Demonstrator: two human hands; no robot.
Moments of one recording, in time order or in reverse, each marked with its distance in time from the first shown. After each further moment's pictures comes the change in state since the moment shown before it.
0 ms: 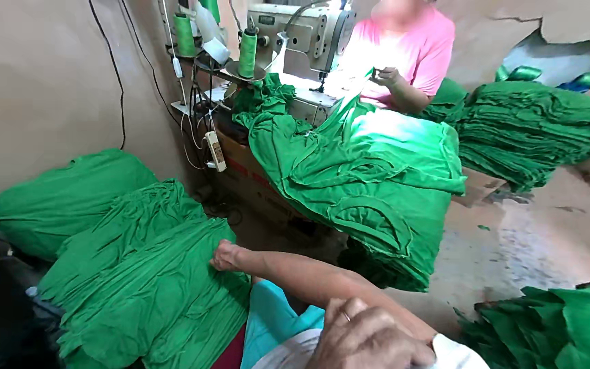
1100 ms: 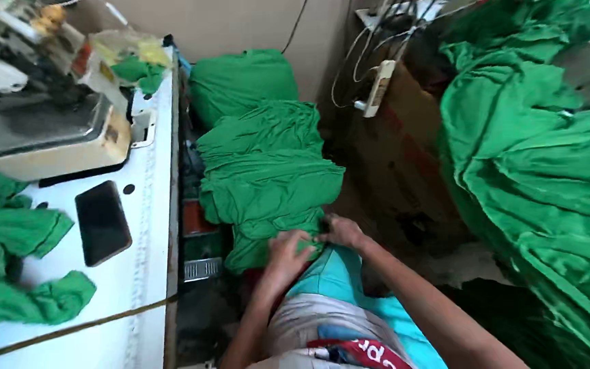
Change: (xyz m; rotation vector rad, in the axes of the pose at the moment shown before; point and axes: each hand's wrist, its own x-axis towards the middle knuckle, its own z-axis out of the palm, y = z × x) left_hand -0.174 -0.092 -0.087 0.578 0.466 -1.120; right_hand 0.011 -0.001 0.103 0.697 0.037 0.221
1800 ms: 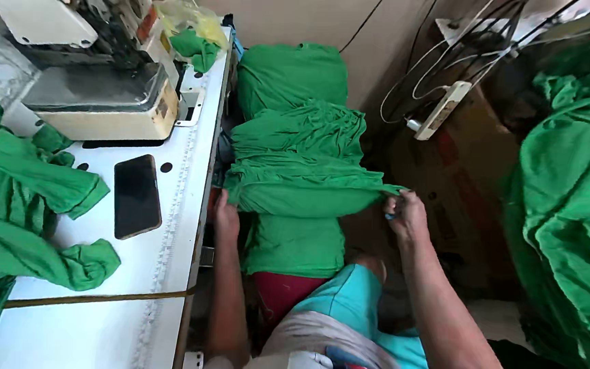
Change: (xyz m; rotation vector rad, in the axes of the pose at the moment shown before) left_hand 0.053 -0.144 -0.095 -1.198 0.932 -0.068; right_hand 0.044 0.013 -0.081 1.527 0.616 -0.198
